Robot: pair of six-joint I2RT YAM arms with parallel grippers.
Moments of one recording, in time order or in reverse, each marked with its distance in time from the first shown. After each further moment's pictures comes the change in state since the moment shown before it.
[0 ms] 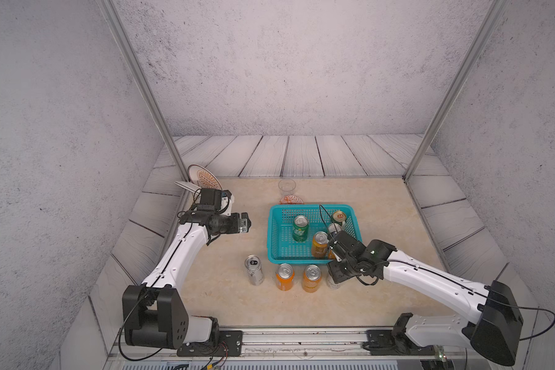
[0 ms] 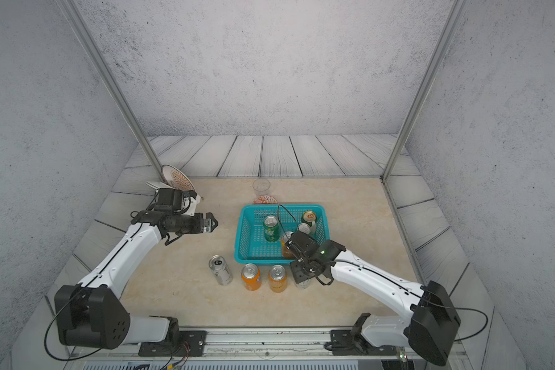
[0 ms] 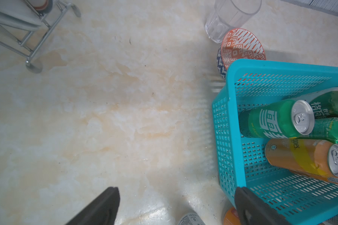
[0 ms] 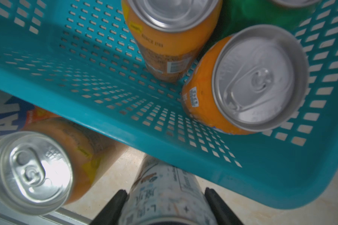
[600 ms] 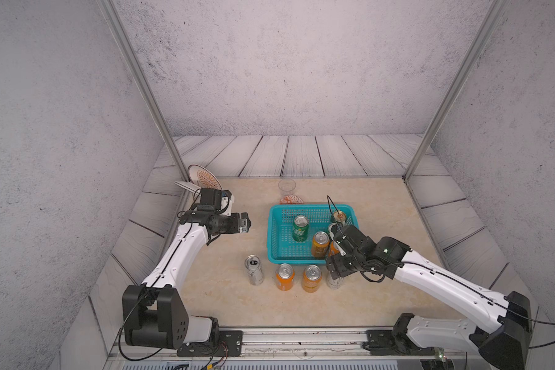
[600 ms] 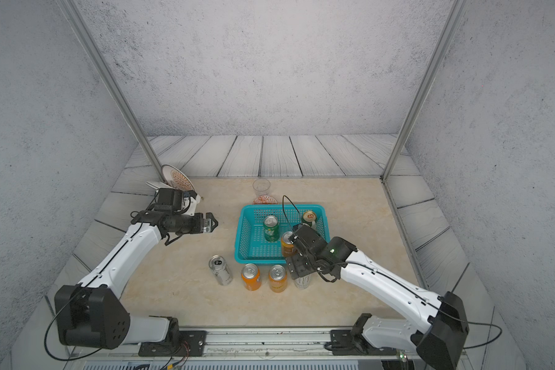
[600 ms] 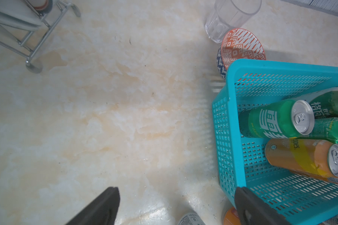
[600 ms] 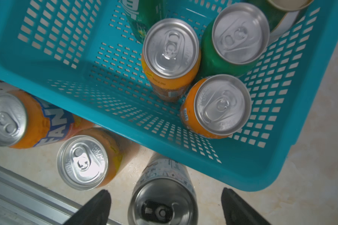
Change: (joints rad) left arm 0.000 0.000 0.000 0.000 0.000 0.000; right arm 0.001 -0.071 0.101 -0.055 0.019 -0.023
